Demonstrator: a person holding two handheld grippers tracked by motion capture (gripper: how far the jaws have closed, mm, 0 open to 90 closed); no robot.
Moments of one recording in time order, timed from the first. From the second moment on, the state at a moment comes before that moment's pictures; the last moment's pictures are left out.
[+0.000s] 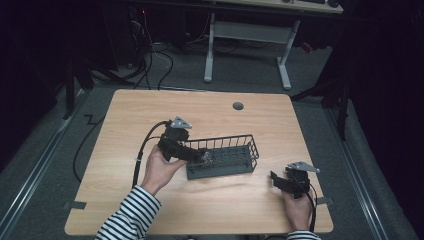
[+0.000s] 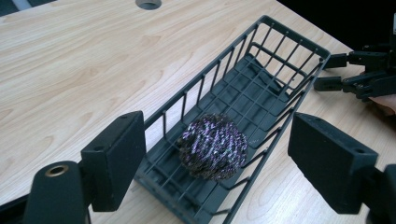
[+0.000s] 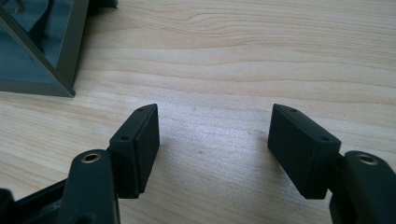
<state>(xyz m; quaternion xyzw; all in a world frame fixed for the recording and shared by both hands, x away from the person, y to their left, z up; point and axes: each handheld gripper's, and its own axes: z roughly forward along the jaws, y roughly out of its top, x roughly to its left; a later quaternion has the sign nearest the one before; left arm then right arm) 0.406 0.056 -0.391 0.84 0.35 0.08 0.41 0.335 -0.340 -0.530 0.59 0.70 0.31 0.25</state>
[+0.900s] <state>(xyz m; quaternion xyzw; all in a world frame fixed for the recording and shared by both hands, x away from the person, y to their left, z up) 0.380 0.137 -0.399 0.80 0.42 0.09 0.43 0.335 -0.337 -0.531 0.58 0.71 0.30 0.25</state>
